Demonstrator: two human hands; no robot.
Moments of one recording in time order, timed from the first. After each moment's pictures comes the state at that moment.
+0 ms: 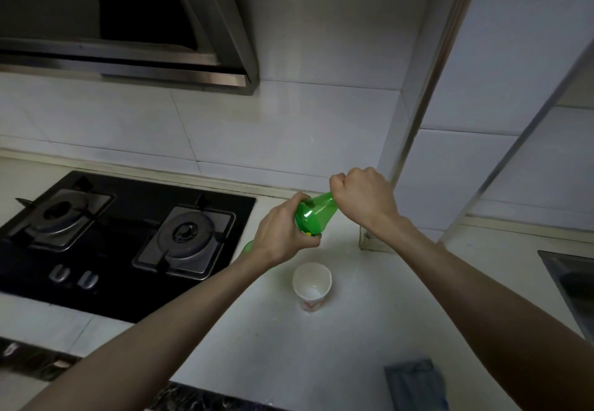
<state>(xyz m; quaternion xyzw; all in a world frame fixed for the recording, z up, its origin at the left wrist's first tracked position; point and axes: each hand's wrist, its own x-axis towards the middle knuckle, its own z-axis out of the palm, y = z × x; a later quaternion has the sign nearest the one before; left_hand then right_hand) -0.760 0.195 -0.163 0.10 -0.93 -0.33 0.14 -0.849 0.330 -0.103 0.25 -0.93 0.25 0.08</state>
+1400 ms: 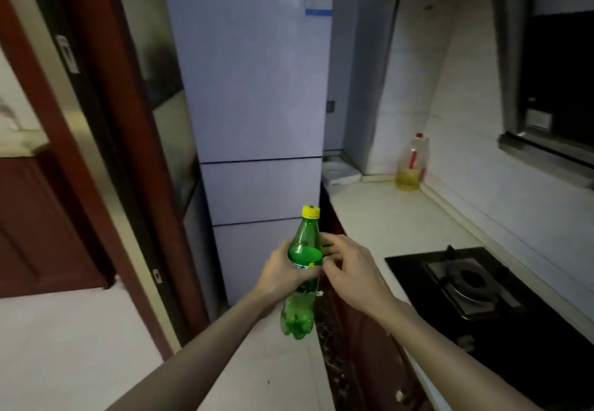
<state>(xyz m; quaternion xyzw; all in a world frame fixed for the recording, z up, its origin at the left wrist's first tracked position) -0.104 -0.203 -0.115 0.55 -0.58 -0.39 0.45 -0.264 -0.187 -0.073 0.77 -0.47 0.37 -0.22</state>
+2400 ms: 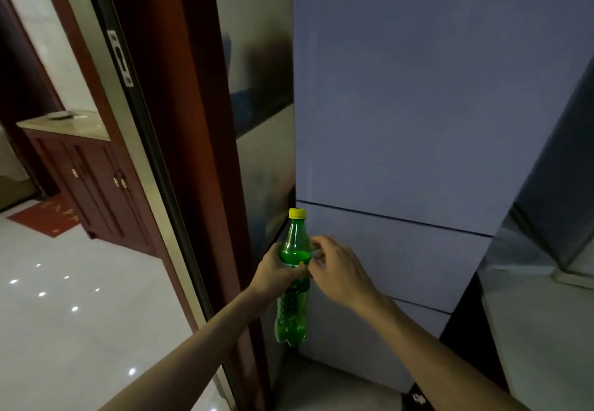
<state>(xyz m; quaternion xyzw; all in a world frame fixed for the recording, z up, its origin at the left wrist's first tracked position) 0.142 -0.506 -0.120 0.72 -0.36 -0.30 0.51 0.009 -0.578 -0.090 0.88 -0.30 0.24 -0.27</state>
